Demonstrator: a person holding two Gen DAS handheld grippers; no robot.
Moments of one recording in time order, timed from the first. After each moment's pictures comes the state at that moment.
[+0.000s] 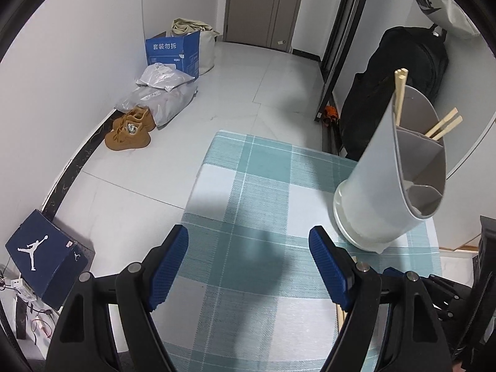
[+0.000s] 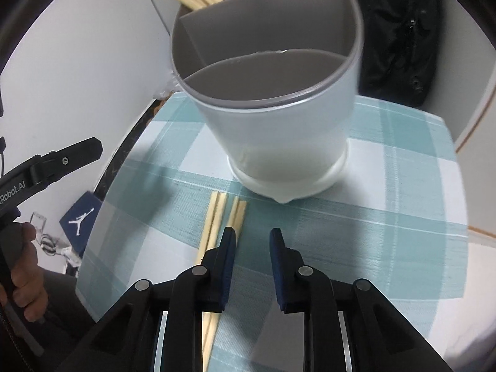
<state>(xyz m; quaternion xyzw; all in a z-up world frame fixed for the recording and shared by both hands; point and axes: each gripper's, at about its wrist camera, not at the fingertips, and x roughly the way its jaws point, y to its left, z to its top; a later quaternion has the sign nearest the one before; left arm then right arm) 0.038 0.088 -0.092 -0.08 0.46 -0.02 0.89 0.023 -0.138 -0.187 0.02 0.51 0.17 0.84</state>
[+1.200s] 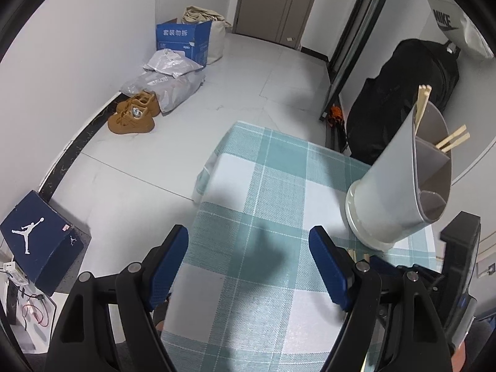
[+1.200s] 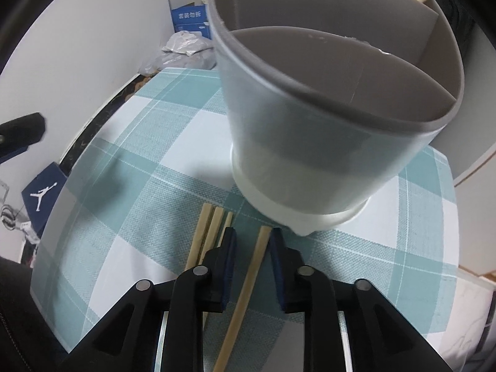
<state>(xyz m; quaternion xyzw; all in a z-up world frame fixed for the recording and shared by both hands) 0.041 0.106 -0.100 -0.11 0.48 -0.02 0.87 0.039 -0.107 -0.205 -0.08 0.51 0.13 0.84</state>
